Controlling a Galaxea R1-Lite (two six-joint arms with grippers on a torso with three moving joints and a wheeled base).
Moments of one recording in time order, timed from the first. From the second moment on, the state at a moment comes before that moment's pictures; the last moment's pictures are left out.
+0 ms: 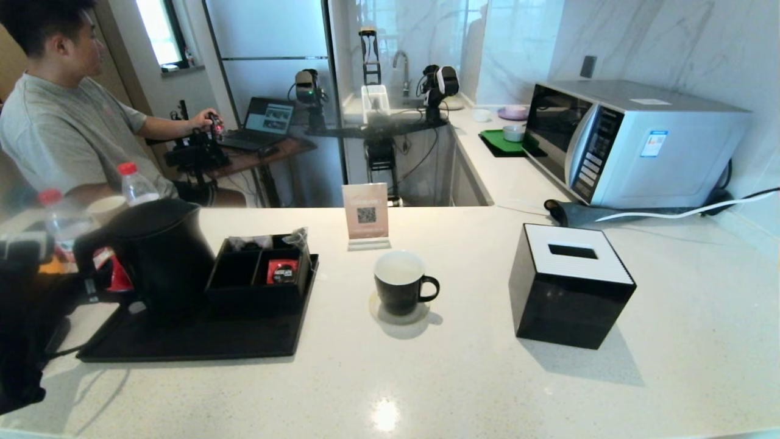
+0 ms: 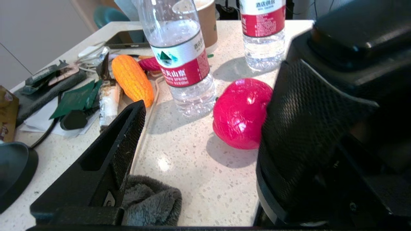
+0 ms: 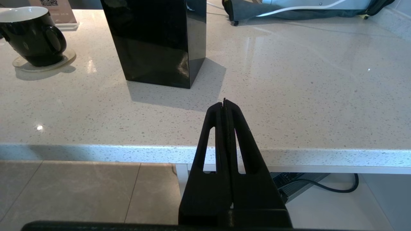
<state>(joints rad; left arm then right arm) 0.55 2.12 -0.53 -1.52 -0.04 0.17 0.00 0.00 0.00 0.00 0.01 -0.01</state>
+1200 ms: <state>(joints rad) 0.54 2.16 -0.64 -1.52 -0.04 0.19 0.00 0.00 0.00 0.00 0.01 -0.01</state>
